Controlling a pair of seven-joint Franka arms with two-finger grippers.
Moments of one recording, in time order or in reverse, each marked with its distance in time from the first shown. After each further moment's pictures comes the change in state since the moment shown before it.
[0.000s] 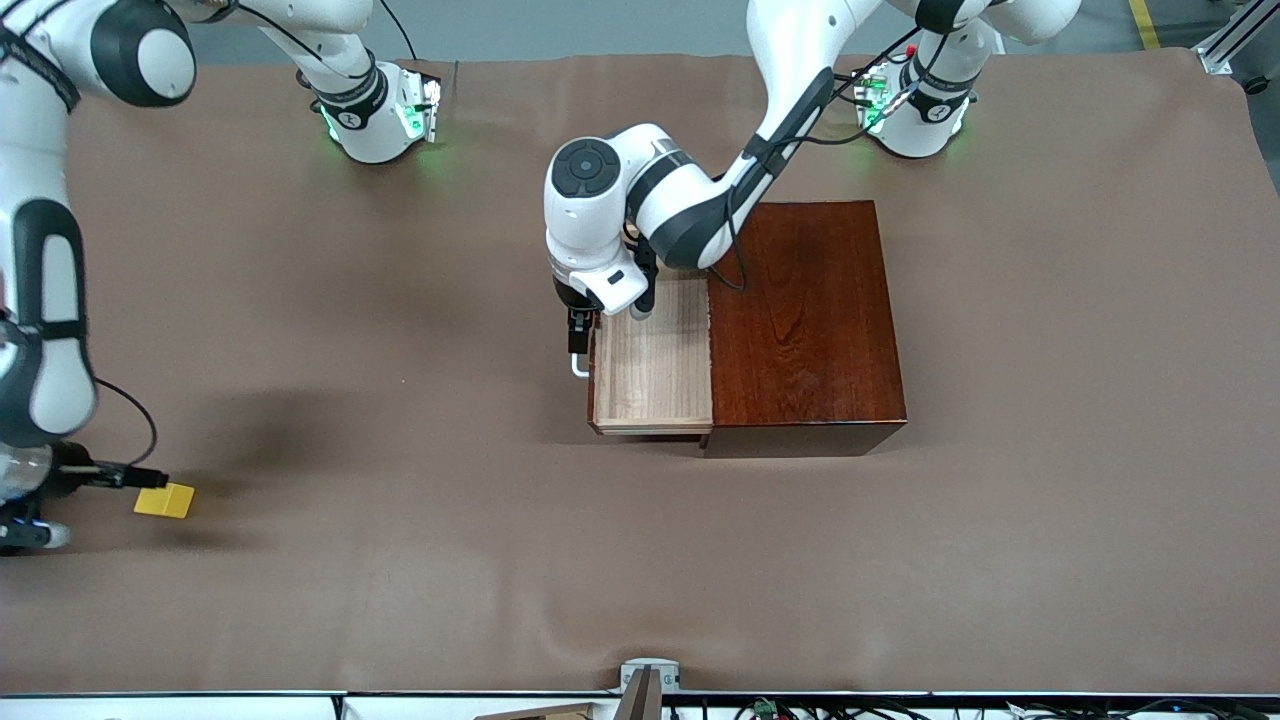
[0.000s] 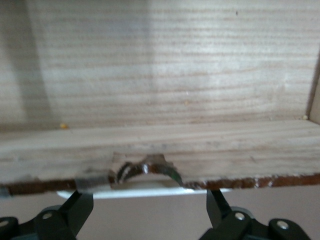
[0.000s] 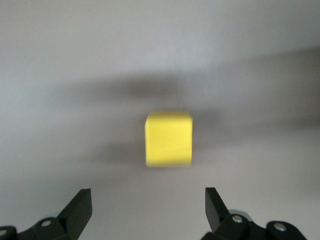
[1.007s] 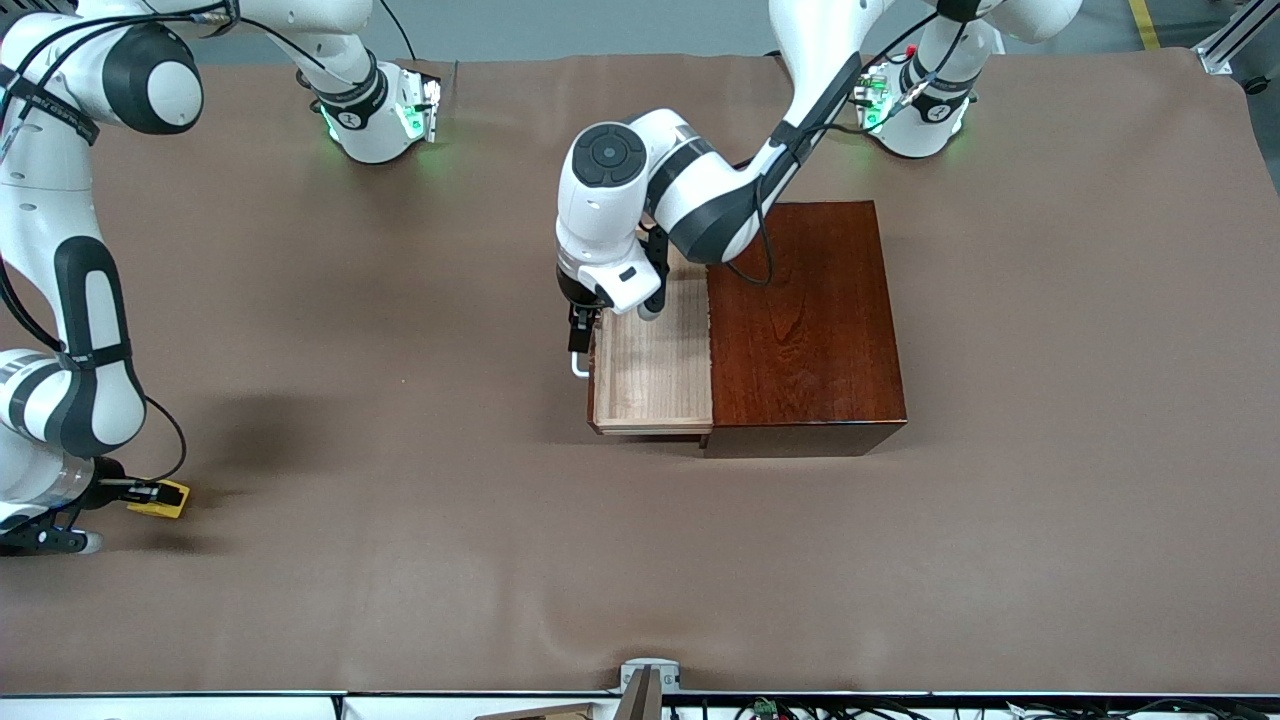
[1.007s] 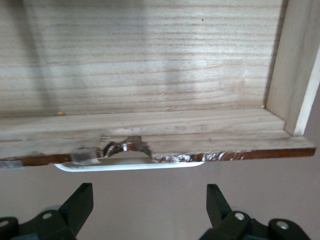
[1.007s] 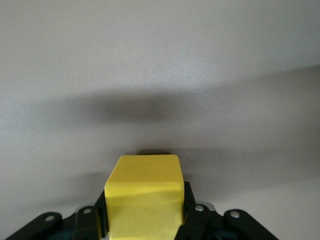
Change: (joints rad) left arm 0.053 -0.053 -0.016 -0.006 -0.070 0.038 0.033; right arm -0.017 0.148 -0.007 -0.044 0.000 0.330 -0.002
